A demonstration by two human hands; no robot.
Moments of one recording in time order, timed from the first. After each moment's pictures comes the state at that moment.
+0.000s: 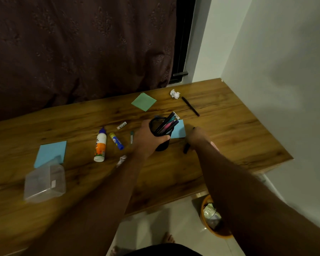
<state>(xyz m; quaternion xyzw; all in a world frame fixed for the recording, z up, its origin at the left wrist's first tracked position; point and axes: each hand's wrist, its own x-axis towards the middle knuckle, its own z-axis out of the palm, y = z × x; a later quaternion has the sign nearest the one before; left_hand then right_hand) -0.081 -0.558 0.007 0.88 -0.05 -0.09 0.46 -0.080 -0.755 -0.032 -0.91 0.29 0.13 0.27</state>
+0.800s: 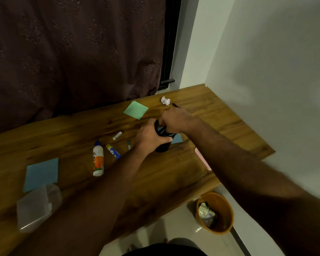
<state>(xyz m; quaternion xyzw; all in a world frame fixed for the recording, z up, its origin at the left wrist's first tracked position) -0.041 -0.553 0.023 0.90 -0.17 -0.10 0.39 -0.048 -0.684 0.089 -0.99 -0.08 0.09 -0.07</state>
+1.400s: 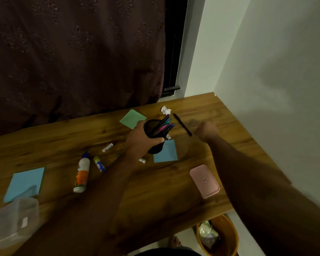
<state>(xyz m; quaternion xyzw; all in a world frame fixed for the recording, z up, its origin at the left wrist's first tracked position) 0.005 -0.601 0.021 0.89 -0.07 -0.10 0.43 0.008 -0.872 -0.022 -0.96 0.22 0.07 0.17</state>
